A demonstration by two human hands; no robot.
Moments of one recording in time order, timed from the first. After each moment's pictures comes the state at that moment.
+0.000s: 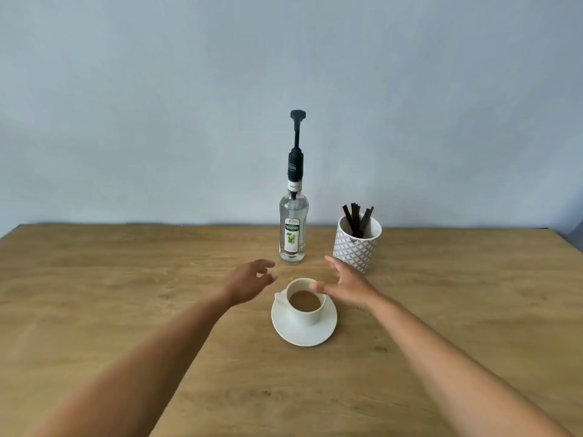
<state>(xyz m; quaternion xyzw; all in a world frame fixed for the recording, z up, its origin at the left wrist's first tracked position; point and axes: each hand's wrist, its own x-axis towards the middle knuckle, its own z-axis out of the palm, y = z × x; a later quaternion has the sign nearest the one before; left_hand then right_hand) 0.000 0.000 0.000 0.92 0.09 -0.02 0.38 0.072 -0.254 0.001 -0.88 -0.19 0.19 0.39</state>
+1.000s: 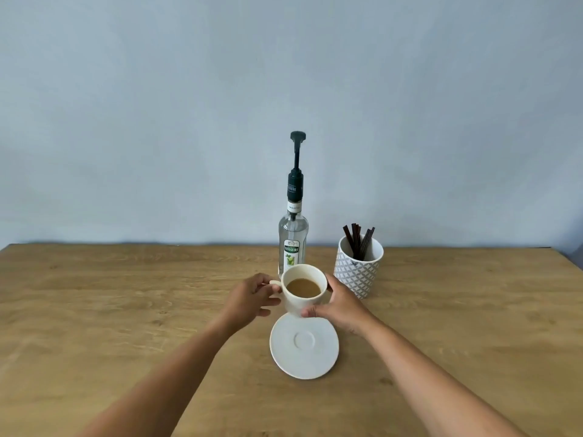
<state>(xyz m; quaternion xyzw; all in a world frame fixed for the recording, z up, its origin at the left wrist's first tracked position) 0.001 -0.015 0.015 0.75 0.13 0.00 0.65 0.071 -0.230 0.011 -0.84 -0.19 0.16 0.49</state>
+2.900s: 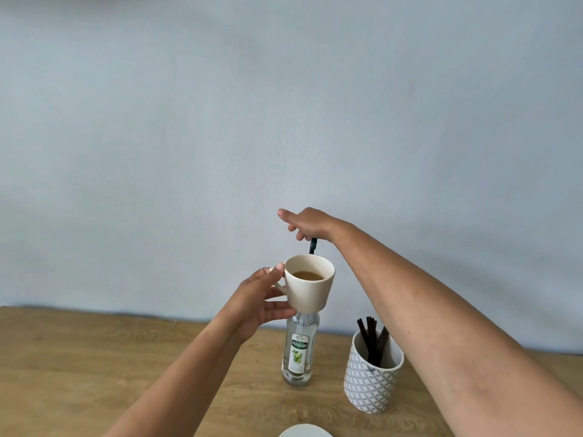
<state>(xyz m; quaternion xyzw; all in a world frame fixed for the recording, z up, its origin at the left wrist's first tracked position) 0.084 0.016 0.163 0.55 0.07 0.02 0.83 0.239 -0.082 0.279 -0.92 -0.26 0.12 0.27</state>
